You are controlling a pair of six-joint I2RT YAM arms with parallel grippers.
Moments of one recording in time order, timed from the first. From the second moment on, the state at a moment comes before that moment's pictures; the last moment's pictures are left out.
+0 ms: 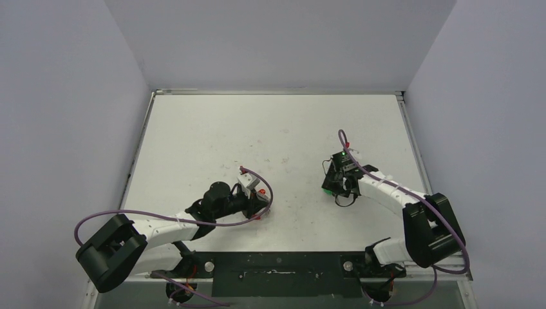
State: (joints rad) left arm -0.78 1.18 0.25 0.60 0.30 -0.25; right arm 0.39 1.37 0.68 -0.42 0.12 0.73
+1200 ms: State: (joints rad) left arm -0.78 1.18 0.25 0.60 0.30 -0.25; right arm 0.67 1.59 0.91 -0.46 0.20 0.50
